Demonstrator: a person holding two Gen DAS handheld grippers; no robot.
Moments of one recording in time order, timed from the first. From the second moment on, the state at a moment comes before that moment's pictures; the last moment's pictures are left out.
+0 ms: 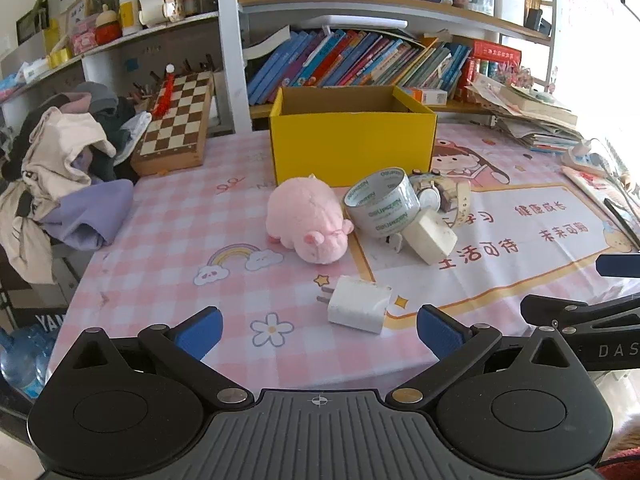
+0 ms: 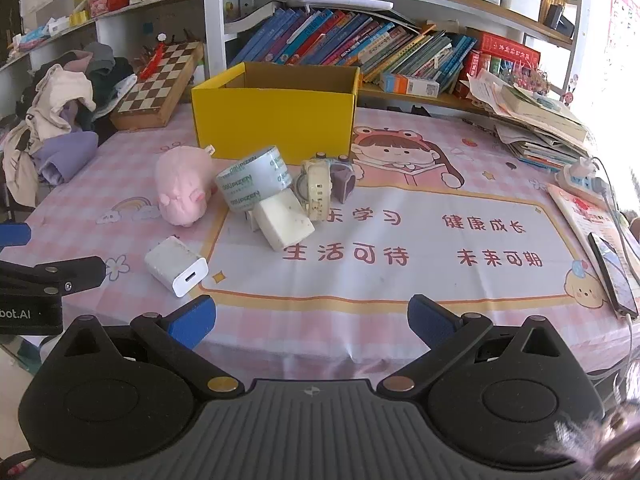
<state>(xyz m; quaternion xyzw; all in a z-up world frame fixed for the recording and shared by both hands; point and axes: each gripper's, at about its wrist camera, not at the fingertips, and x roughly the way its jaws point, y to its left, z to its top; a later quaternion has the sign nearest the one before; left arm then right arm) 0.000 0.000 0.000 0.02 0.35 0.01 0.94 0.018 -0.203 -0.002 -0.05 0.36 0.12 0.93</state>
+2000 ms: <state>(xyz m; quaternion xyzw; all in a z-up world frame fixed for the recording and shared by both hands) -0.001 0.006 -0.012 0.02 0.38 -0.02 0.92 0.016 -0.191 -0.001 -0.07 0.36 0.13 0.92</state>
